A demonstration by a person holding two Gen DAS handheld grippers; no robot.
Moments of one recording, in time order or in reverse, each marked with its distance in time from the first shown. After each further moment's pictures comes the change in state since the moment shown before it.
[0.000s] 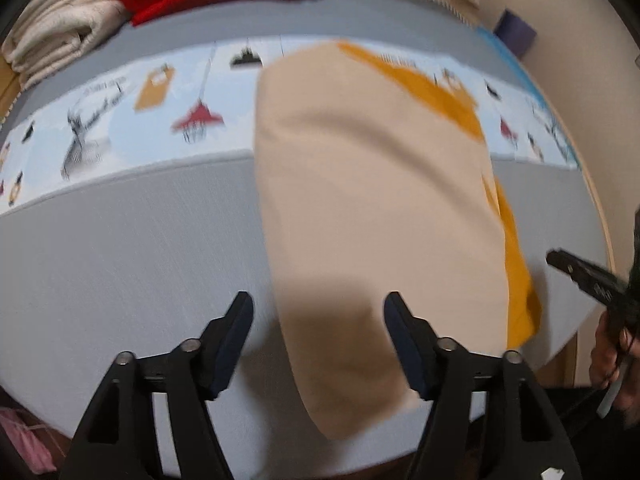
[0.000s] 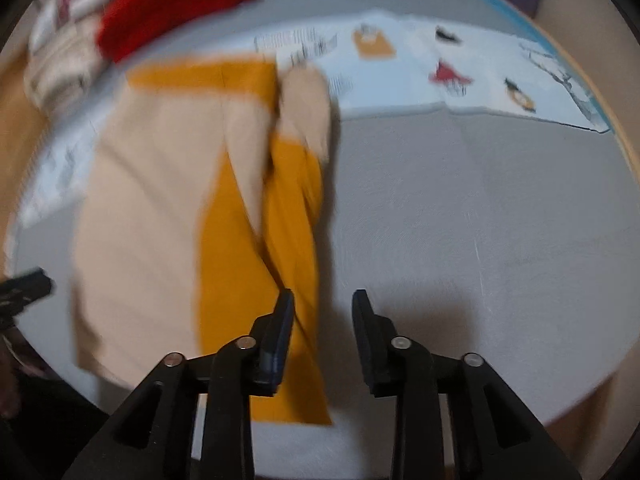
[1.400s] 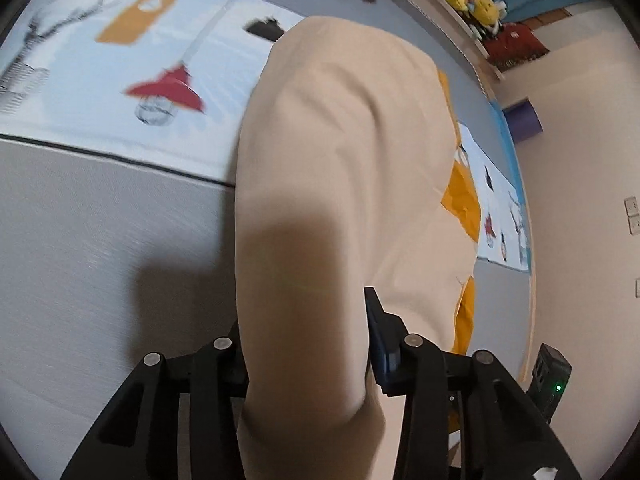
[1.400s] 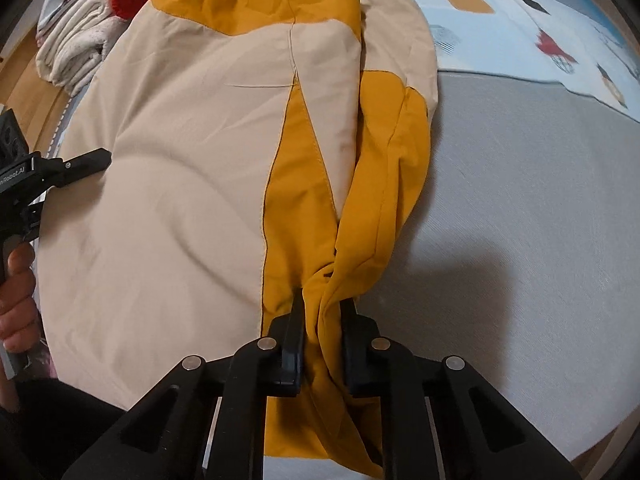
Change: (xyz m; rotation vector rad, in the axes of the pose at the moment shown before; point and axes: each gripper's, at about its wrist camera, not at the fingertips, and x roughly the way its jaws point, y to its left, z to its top) left arm 0.090 0.081 0.070 -0.341 0.036 -0.324; right arm 0.095 0.085 0.028 -0.058 0.205 0.102
